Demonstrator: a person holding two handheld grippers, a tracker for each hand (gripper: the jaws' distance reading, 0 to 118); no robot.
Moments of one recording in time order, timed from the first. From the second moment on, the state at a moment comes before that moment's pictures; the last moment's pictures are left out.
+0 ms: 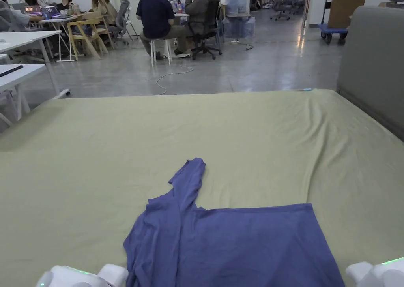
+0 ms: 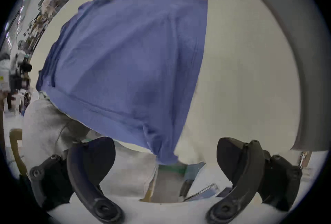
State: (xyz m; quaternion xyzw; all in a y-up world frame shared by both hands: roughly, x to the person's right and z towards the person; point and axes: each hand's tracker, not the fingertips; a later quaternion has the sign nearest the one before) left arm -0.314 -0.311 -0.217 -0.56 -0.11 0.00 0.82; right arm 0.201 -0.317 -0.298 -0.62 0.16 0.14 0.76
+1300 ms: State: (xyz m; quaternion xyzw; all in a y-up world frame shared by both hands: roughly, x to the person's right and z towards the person) left arm -0.265 -0.342 -0.787 -0.53 0.01 -0.01 0.85; right arm 0.157 -0.312 -0.334 -0.42 0.20 -0.04 0.88
